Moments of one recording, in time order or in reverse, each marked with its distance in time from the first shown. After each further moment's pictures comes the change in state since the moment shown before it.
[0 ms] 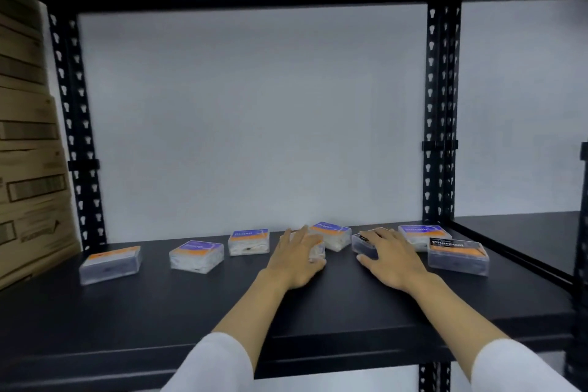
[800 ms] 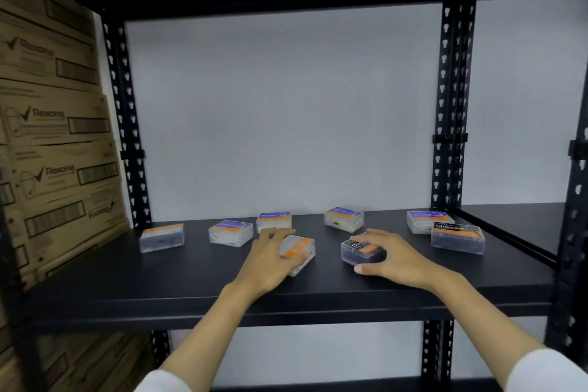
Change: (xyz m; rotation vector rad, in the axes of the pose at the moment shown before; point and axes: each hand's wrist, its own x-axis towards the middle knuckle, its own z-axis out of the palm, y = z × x) left_hand -0.121 -0.024 -0.046 -0.375 0.172 -0.168; right_hand -0.070 -0.044 -0.044 0.481 -0.204 -0.136
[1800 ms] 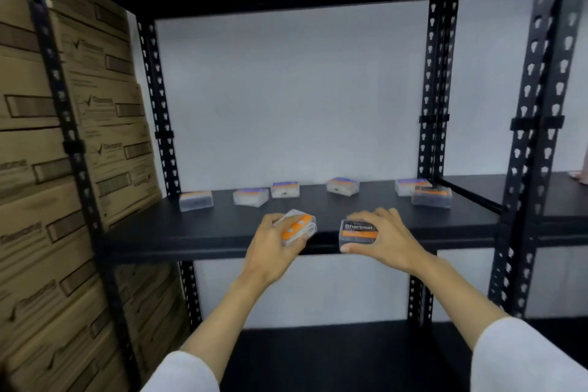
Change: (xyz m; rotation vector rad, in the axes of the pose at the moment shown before) left_hand -0.134 0.029 -0.016 0.034 0.182 0.082; right_hand -0.113 -0.067 0.020 -0.085 0.129 -0.034
